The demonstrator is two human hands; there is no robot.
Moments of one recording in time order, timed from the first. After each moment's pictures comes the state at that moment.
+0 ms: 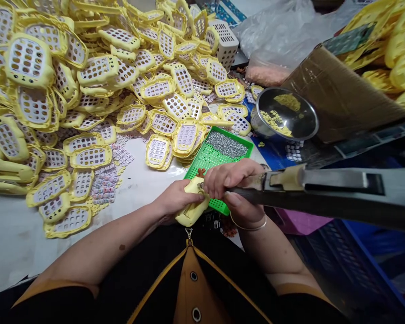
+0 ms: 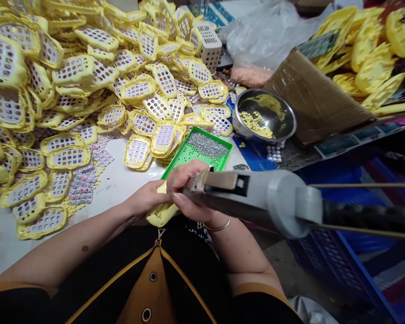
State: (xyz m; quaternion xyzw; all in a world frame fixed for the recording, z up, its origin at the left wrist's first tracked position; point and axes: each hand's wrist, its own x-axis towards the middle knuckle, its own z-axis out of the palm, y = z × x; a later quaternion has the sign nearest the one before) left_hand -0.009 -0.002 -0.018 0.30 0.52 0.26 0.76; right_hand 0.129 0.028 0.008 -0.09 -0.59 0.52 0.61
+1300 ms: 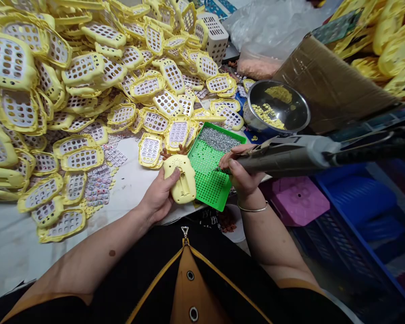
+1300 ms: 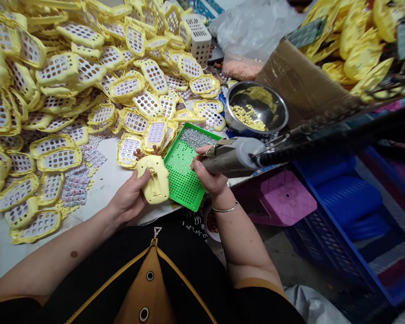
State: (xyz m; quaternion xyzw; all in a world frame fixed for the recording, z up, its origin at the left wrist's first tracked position) left_hand -0.008 -0.001 -0.012 0.12 0.46 0.49 0.73; right_hand 0.179 0.054 -0.047 -0.27 -0.59 0.38 0.66
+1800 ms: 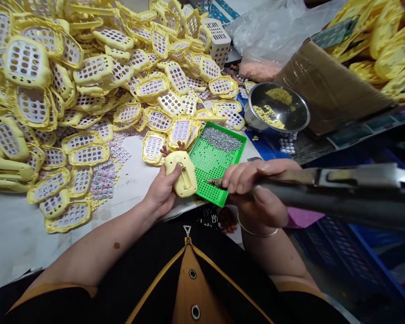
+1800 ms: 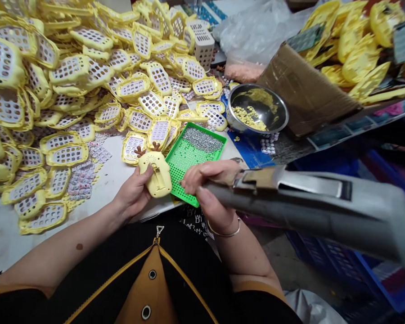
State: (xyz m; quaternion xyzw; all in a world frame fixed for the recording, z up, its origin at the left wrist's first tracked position) left_hand -0.002 -0.004 -0.008 0.09 0.47 0.53 0.70; right_hand 0.159 0.003 0.013 -0.15 -0.55 0.44 0.69
